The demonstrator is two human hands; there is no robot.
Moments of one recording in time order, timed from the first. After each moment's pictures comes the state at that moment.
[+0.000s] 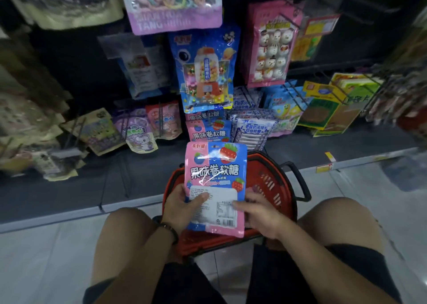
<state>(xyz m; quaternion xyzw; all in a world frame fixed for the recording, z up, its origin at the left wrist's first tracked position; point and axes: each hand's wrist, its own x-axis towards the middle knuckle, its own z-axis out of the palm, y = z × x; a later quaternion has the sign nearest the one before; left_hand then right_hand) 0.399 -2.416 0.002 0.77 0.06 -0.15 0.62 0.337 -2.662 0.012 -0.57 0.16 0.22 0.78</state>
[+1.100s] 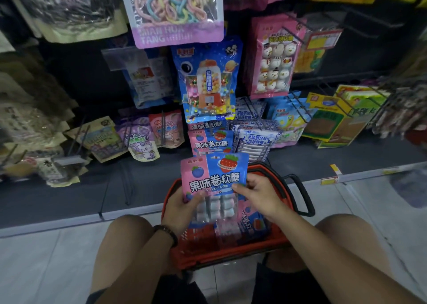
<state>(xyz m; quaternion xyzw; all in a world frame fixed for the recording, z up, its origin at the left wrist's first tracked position) 0.418 -2.435 0.019 0.76 0.02 -0.11 0.64 0.402 -2.680 0.027 -0.73 0.09 0.02 0.68</state>
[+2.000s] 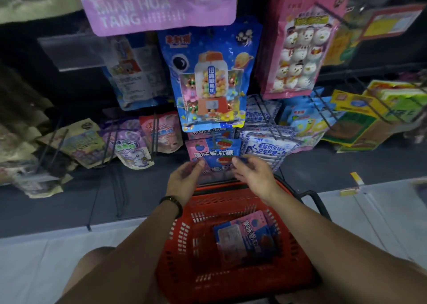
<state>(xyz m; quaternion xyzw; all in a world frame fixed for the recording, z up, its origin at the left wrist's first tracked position) 0.570 -2.470 0.000 0.73 0.11 -0.14 0.67 0.547 -2.691 0.000 -0.70 0.15 0.04 0.70</state>
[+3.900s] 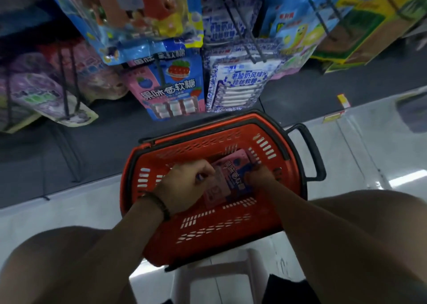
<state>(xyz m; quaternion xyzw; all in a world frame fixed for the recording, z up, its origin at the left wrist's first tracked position) 0.512 -2.509 -0.054 0.86 -0.23 -0.33 0.31 0.439 -2.771 -0.247 -0.73 0.43 0.28 0.45</state>
